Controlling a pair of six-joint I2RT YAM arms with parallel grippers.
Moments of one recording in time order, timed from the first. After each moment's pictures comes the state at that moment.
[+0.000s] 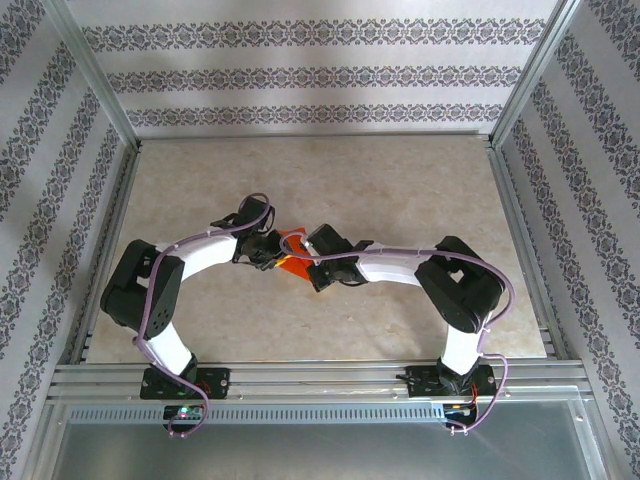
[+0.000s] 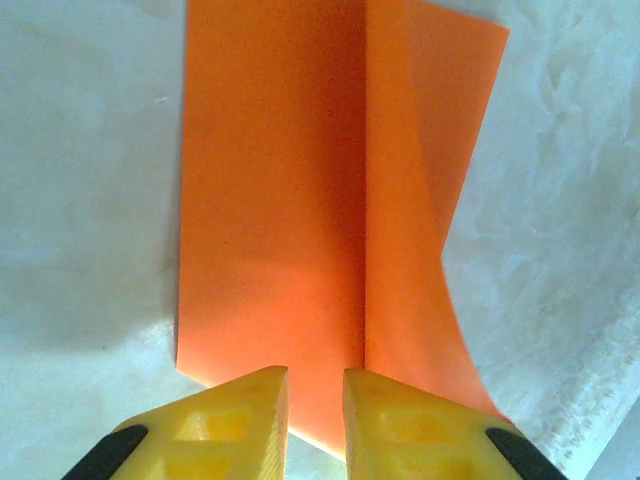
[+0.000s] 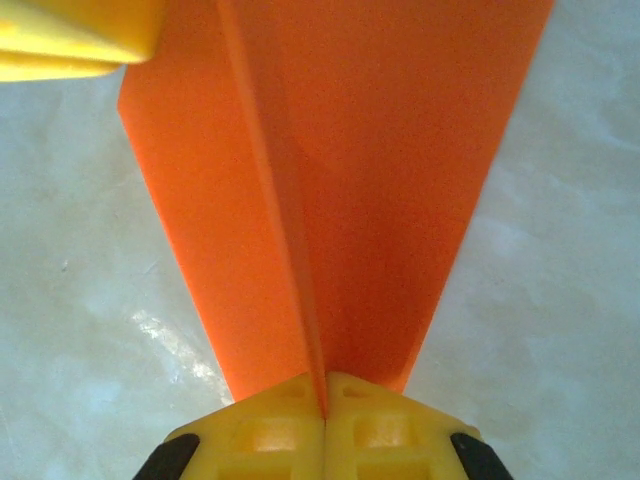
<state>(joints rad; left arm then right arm) -0.41 1.69 0.94 -0.33 0.34 -1.02 0.81 1.82 0.99 -0.22 -0.09 0.23</state>
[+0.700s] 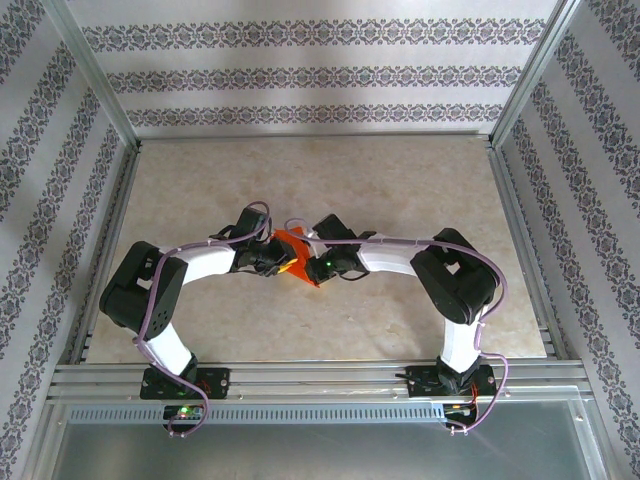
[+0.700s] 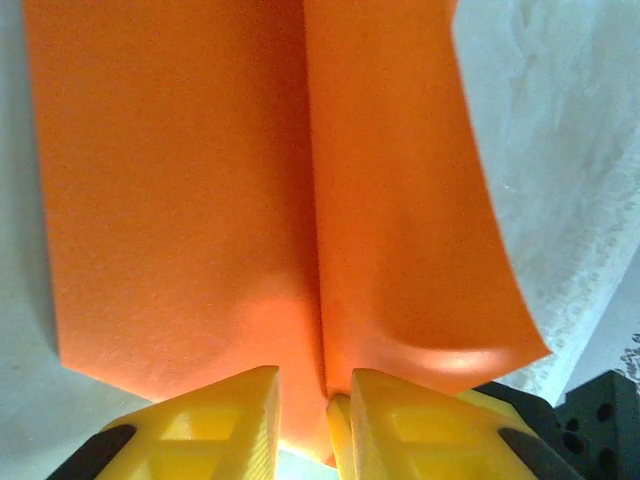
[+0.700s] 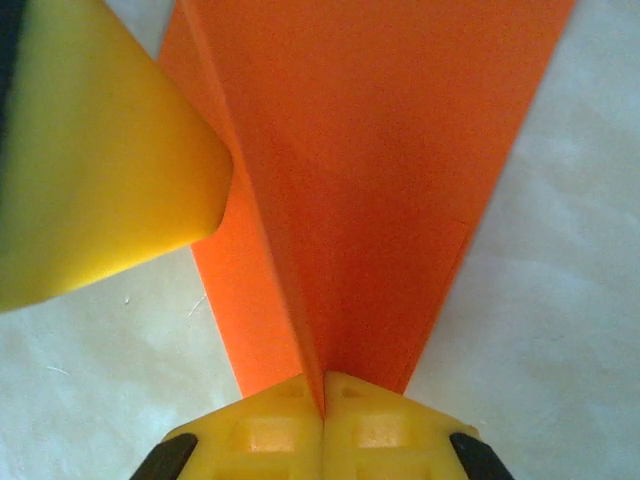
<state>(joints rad) -0.41 1.68 0.81 -0.07 0.45 -1.04 0.73 1.88 1.03 -0.22 -0.32 0.27</state>
